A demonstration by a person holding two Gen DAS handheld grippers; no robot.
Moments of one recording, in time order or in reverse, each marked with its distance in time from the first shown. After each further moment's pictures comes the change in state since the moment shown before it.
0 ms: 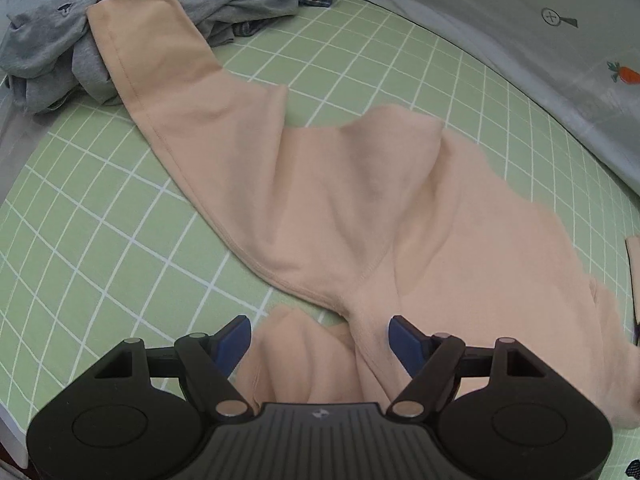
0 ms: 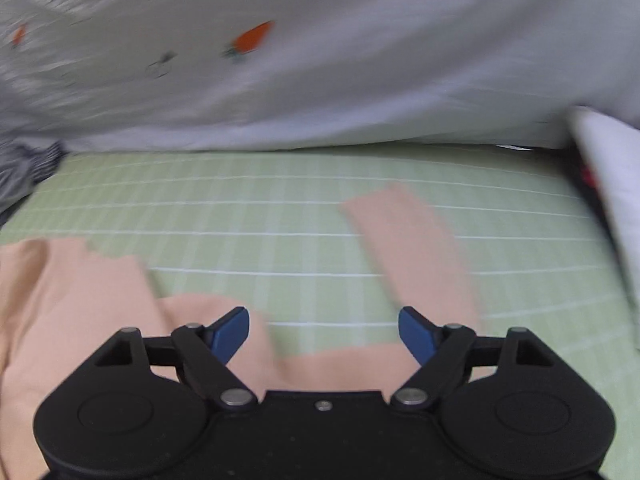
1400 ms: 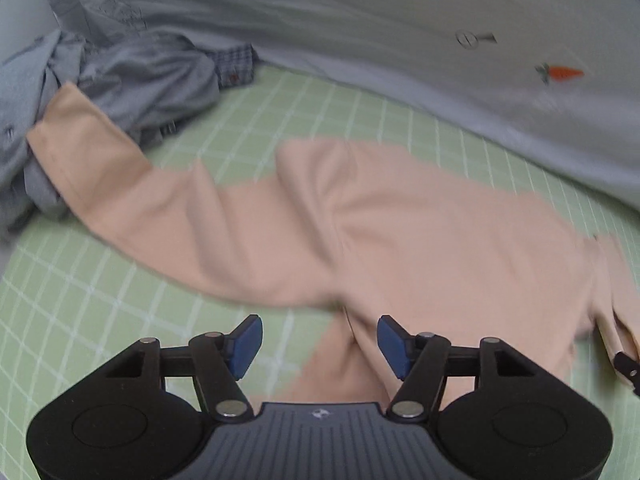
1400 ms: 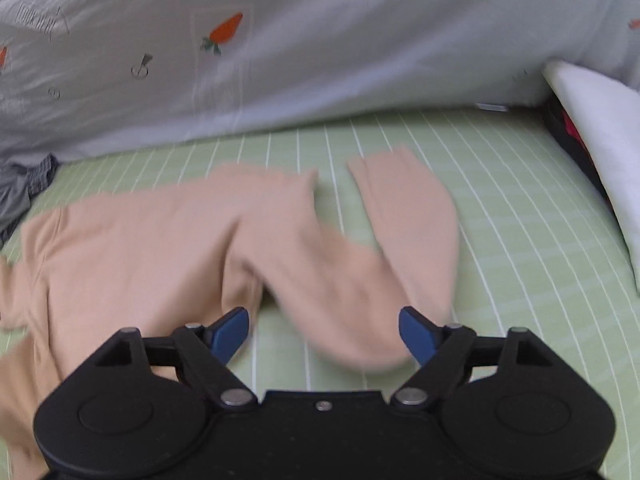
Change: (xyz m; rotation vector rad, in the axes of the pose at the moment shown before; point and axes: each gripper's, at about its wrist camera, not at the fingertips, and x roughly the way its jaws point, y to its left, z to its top) left arm -0.014 -0.054 0.001 0.197 -0.153 -0.063; right arm -0.037 0.013 -0.049 0.144 0.042 -0.060
